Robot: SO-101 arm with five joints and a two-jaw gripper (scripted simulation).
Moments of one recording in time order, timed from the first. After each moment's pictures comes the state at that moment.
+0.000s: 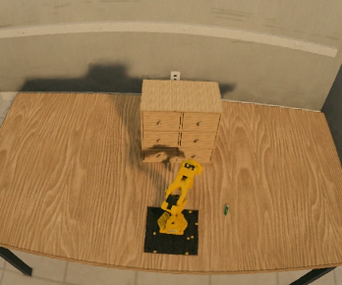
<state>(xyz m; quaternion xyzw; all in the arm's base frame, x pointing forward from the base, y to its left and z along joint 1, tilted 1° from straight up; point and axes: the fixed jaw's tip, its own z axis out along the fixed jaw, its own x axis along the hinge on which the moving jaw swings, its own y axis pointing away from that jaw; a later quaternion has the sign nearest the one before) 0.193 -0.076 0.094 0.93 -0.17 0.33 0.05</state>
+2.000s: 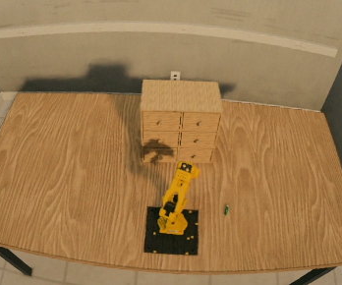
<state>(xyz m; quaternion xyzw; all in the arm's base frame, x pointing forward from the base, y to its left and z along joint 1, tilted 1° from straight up) 0.139 -0.055 0.126 0.95 -0.18 0.25 0.04</state>
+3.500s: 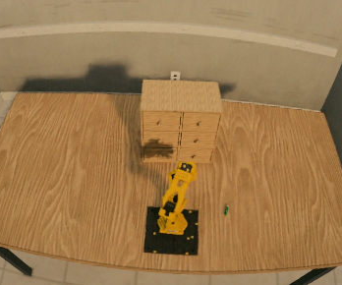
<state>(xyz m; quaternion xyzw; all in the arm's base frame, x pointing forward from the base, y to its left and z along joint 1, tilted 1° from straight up) 0.134 -0.053 0.123 0.79 -0.56 0.25 -0.07</state>
